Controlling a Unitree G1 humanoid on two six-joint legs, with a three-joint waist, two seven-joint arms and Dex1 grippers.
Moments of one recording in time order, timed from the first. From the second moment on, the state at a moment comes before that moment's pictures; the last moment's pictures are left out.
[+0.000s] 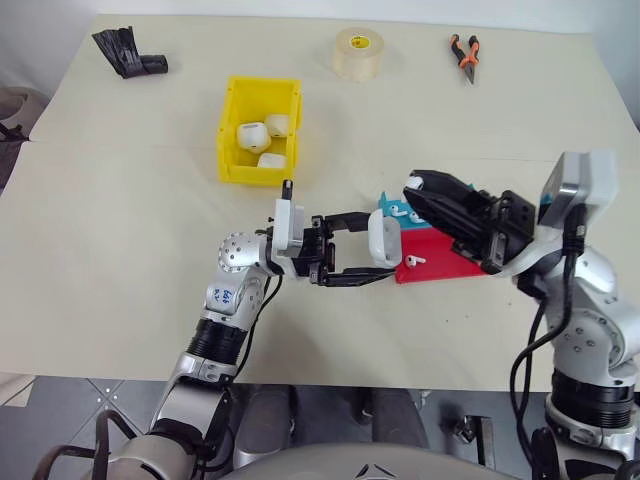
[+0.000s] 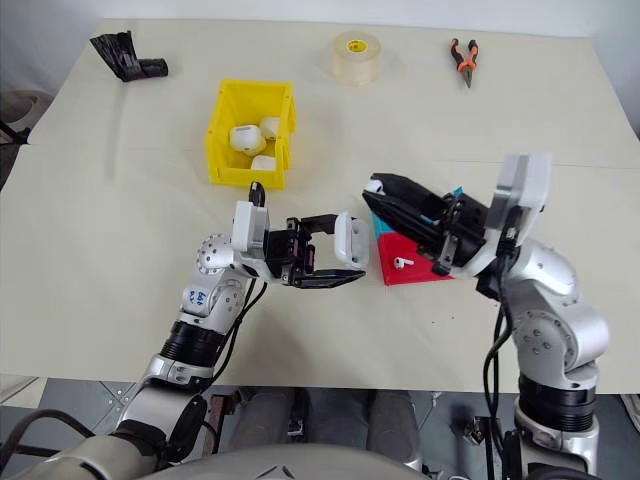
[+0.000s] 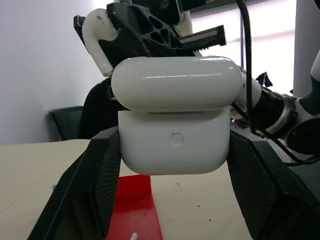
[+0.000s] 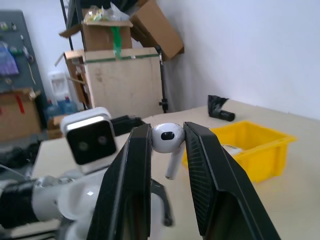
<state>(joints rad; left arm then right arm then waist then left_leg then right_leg) -0.51 0.12 -0.16 0.17 -0.49 -0.11 -1.24 -0.24 -0.45 -0.18 -0.51 0.86 0.46 0.84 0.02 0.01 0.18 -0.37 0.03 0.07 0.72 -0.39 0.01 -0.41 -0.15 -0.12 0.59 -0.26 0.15</state>
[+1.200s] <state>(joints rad) -0.51 0.10 -0.13 0.17 -0.49 -0.08 -1.21 -0.13 -0.46 -0.13 -0.50 0.81 0.35 0.84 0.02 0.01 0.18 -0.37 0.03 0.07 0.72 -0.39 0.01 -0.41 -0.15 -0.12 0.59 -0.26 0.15</state>
